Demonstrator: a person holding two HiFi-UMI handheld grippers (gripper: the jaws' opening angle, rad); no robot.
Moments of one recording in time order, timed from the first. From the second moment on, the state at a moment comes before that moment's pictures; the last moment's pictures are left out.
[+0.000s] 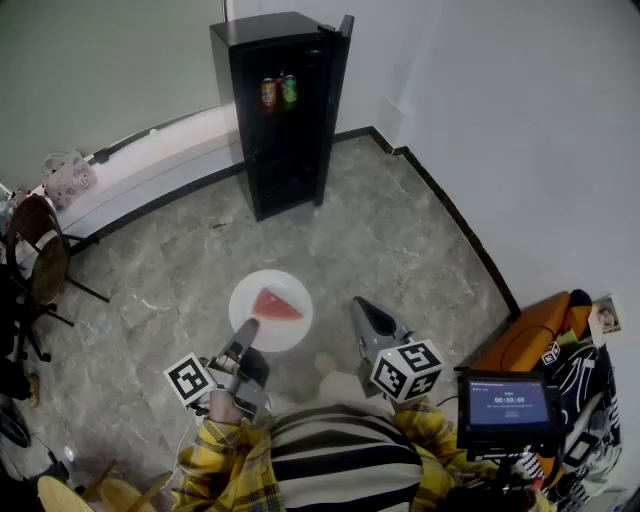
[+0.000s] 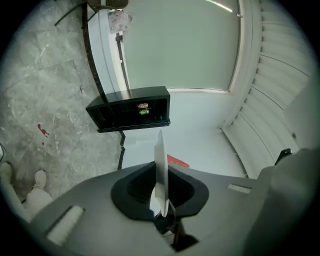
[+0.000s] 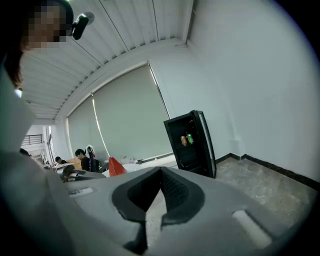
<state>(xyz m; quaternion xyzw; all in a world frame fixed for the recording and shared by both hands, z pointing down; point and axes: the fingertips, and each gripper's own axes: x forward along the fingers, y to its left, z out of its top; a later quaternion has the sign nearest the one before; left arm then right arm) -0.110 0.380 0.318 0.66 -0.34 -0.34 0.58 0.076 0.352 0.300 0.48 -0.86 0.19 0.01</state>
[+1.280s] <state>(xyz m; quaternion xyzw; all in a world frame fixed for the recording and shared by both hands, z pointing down) -0.113 0.419 0.326 0.64 -0.34 -0.34 0.60 0.055 0.392 0.300 0.46 -0.86 0.20 0.00</state>
